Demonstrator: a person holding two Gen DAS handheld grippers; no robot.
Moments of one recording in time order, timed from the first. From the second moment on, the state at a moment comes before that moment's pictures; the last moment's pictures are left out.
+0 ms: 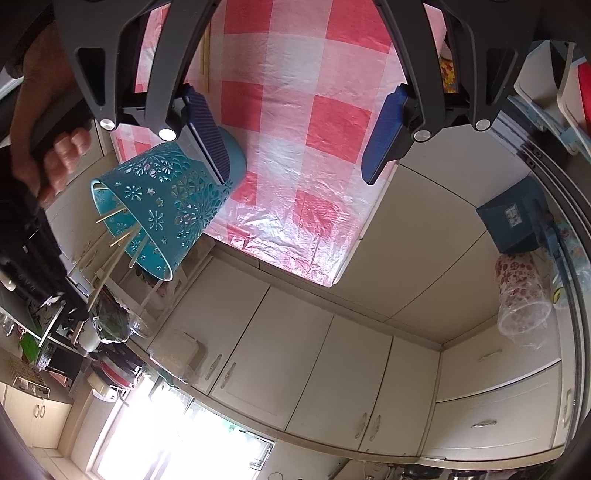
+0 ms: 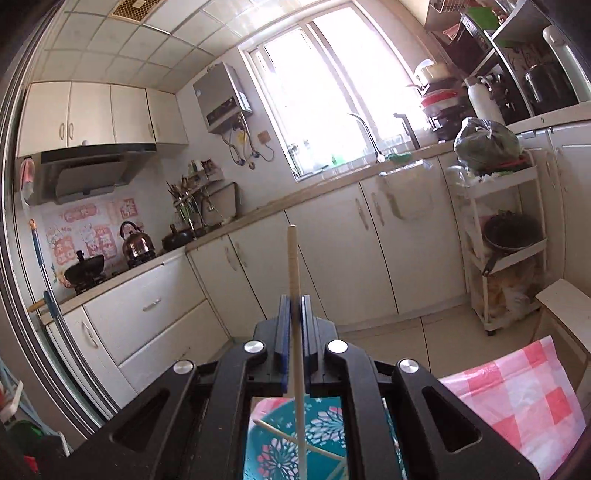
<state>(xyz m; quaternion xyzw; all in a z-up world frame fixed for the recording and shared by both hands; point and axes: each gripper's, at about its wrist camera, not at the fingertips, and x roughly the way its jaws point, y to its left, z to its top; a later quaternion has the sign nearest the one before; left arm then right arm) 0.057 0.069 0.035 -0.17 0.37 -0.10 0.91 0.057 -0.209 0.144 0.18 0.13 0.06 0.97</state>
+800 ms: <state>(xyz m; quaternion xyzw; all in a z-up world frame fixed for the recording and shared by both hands) 0.003 0.051 0.028 -0.10 0.38 -0.09 0.92 -0.058 -0.155 -0.014 0.07 0.46 0.09 0.88</state>
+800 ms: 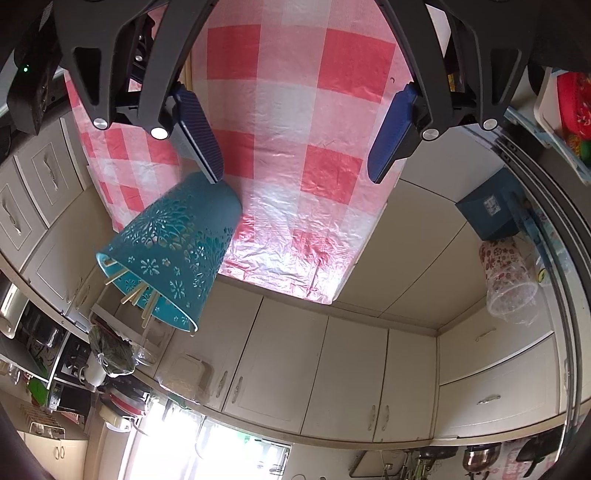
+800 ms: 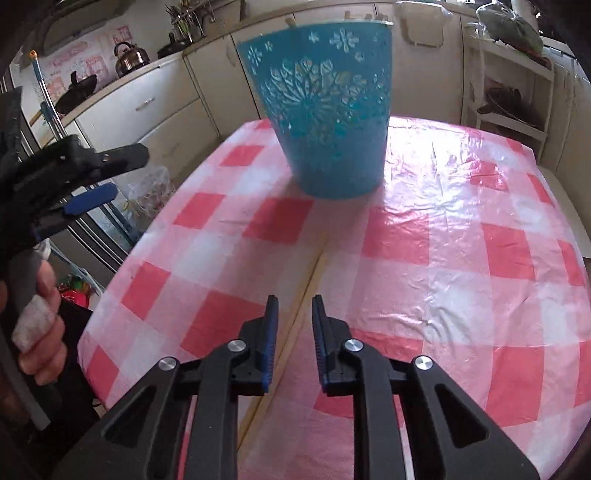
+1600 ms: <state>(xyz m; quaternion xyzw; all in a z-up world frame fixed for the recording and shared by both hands) 0.002 -0.005 -0.008 -0.02 0.43 -0.14 0.89 -0.052 -0.192 -0.025 0.07 0.48 0.07 0.87</state>
